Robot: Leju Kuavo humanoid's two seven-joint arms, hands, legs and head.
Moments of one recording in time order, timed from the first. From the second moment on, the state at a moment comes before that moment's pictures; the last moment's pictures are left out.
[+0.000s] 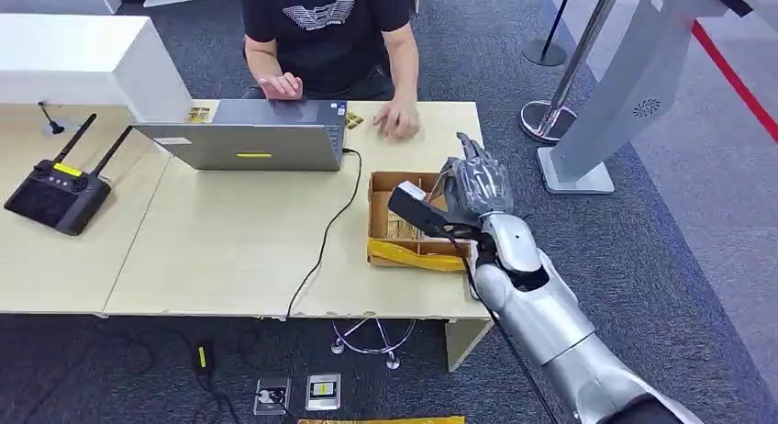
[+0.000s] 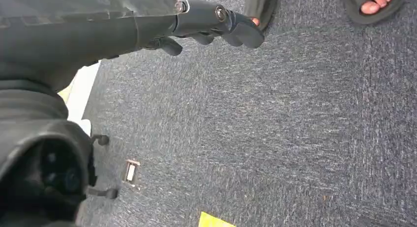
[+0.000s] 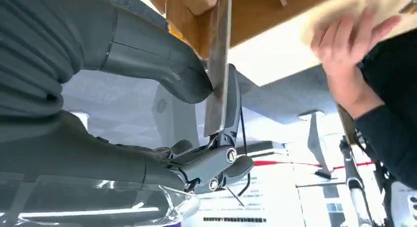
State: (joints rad) left arm -0.19 0.38 -1.37 -0.19 1.23 0.12 -0.03; right arm -0.62 -0.07 0.60 -0.97 0.91 -0.04 0.20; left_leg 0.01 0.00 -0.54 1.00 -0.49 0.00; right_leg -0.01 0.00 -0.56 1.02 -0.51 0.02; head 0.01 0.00
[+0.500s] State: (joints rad) left arm -0.19 0.37 -1.38 -0.19 1.23 0.13 -0.03; right arm -0.62 -0.07 0.59 -1.03 0.91 -0.11 0.18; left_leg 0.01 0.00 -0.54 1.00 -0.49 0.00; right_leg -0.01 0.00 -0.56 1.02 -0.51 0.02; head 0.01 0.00
